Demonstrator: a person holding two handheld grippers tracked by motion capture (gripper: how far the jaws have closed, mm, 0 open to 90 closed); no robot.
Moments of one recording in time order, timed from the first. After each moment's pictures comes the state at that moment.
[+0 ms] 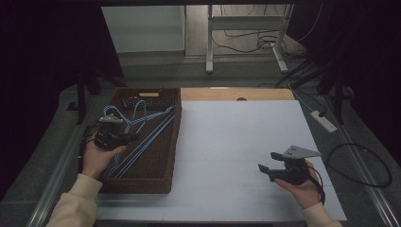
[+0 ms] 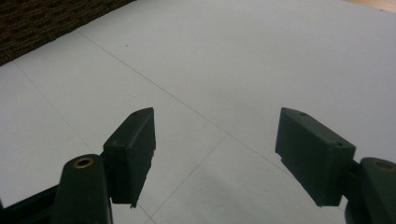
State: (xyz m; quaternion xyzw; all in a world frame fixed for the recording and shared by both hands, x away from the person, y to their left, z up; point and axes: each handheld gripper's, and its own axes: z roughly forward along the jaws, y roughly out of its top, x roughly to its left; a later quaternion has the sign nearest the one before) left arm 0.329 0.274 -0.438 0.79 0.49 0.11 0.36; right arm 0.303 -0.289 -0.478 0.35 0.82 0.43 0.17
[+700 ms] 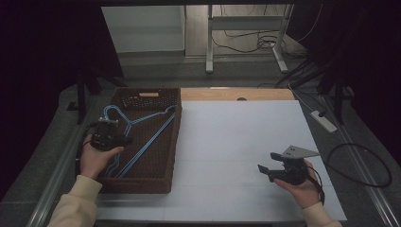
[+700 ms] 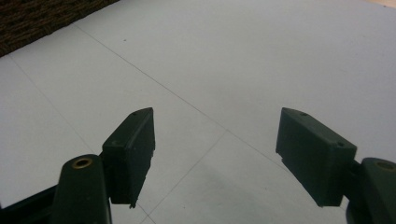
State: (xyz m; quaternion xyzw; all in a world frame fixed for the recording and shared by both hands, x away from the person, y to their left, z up) left arm 0.332 0.290 -0.454 0.75 0.57 0.13 0.30; right arm 0.304 -0.288 -0.480 0.35 0.82 0.42 0.17
